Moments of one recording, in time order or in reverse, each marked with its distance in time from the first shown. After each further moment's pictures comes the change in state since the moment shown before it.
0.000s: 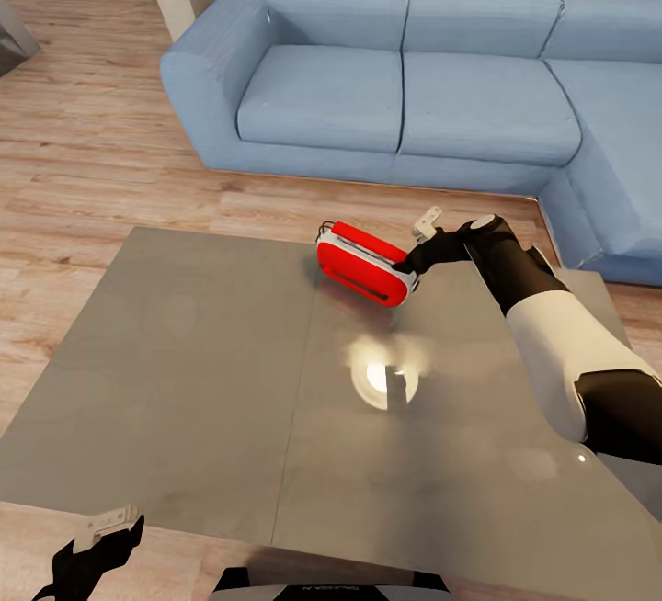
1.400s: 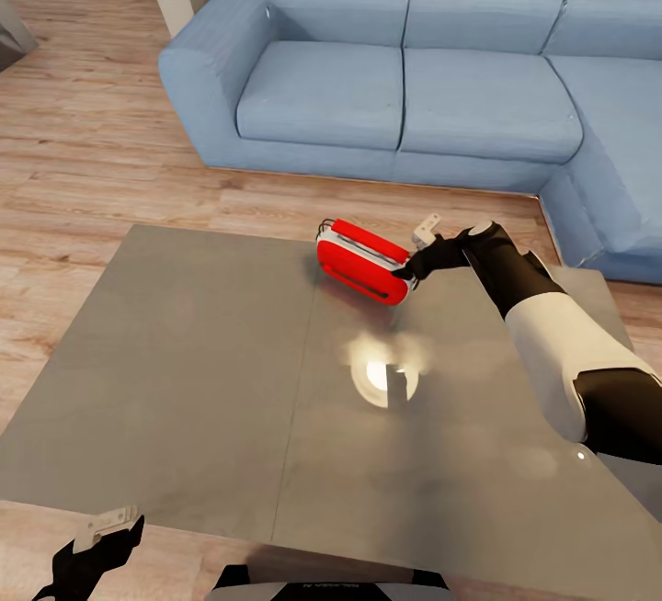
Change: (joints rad) left arm 0.000 0.000 0.000 0.000 0.000 0.000 -0.001; right arm 0.000 0.000 0.001 0.052 -0.001 -0.031 -0.012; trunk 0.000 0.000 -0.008
